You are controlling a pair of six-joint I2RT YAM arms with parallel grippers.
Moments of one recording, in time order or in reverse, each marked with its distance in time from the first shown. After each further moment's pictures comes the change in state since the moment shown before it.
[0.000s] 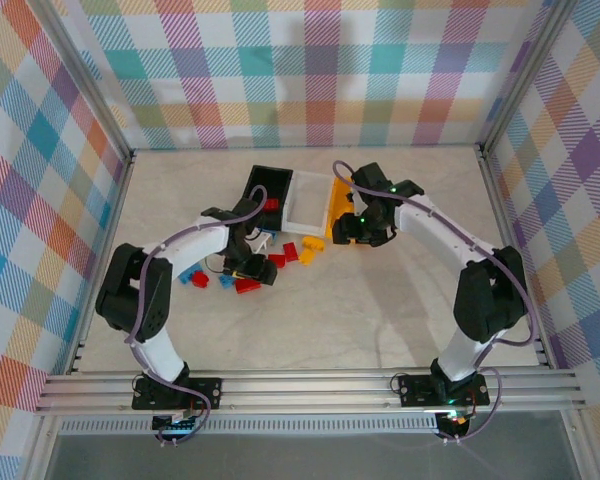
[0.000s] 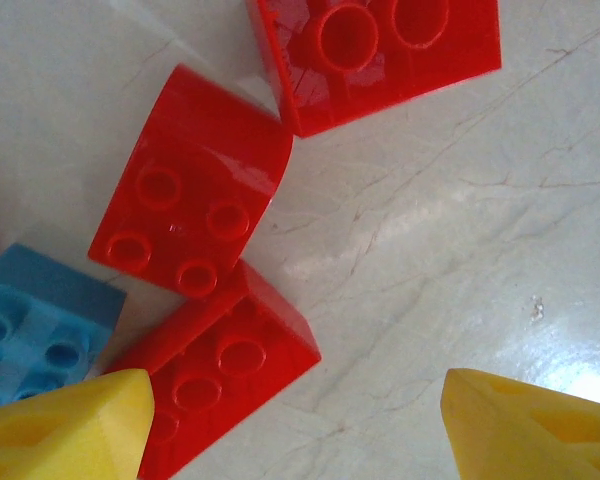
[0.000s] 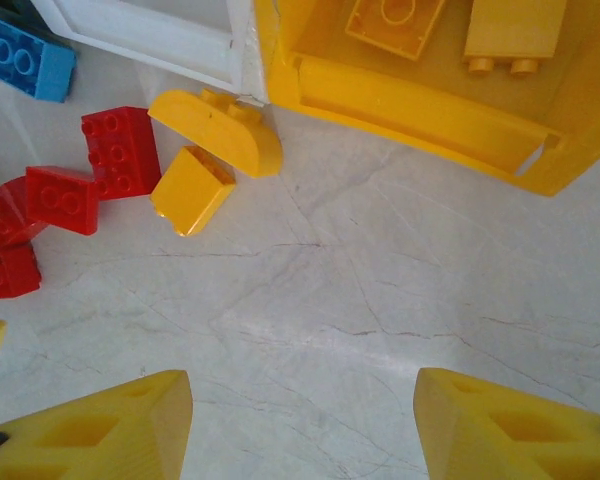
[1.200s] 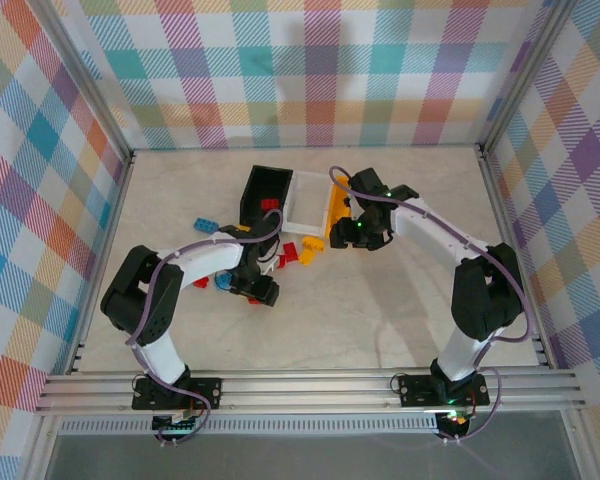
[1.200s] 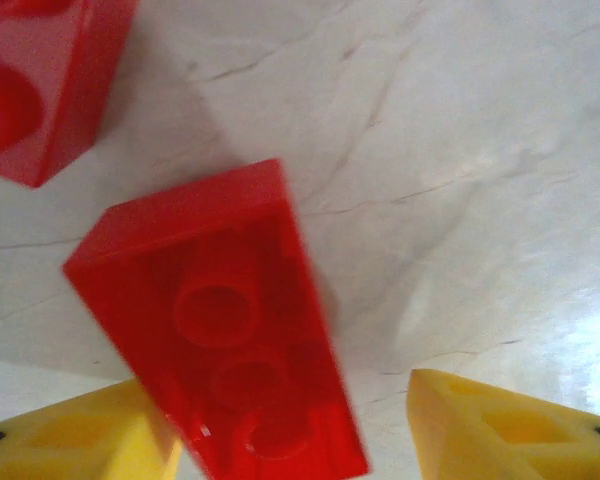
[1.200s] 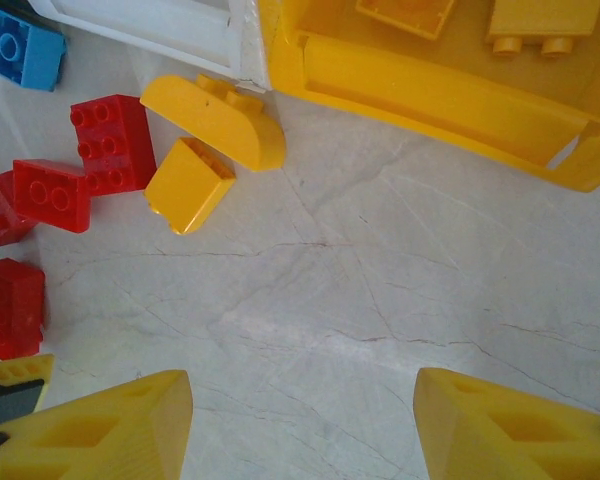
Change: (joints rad) left arm -0.118 -0.016 -0.143 0.026 -0.119 -0.101; right arm 0.014 0.023 -0.039 0.047 -0.011 0.007
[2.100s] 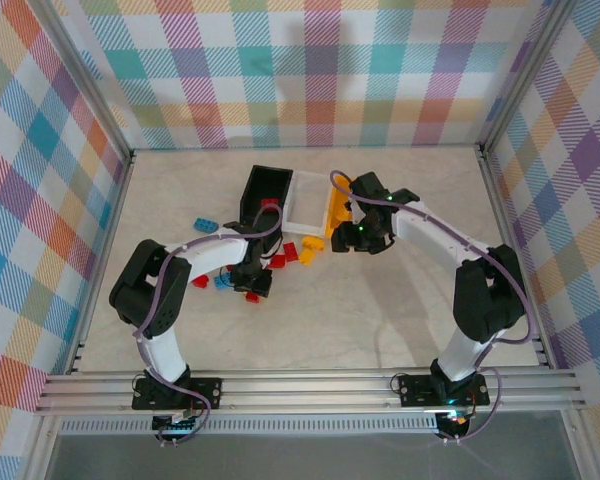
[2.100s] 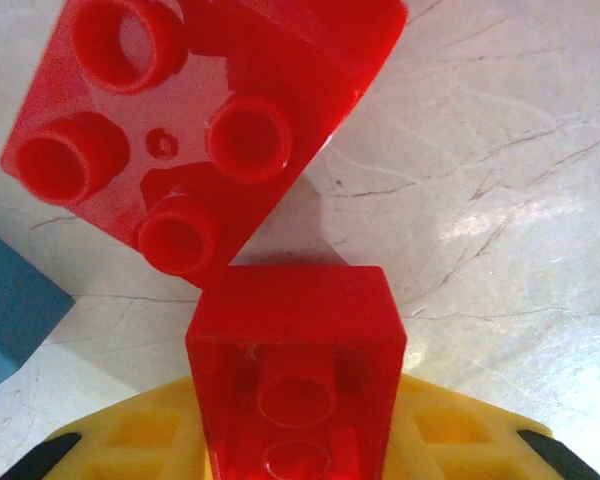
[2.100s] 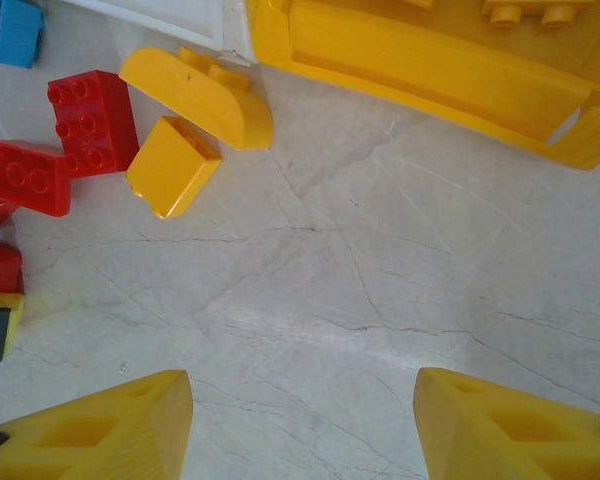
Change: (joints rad) left arm 0.000 0.055 0.068 -0.006 -0.069 -0.141; right arm 0.000 -0.018 -0.048 0.014 0.001 -0.013
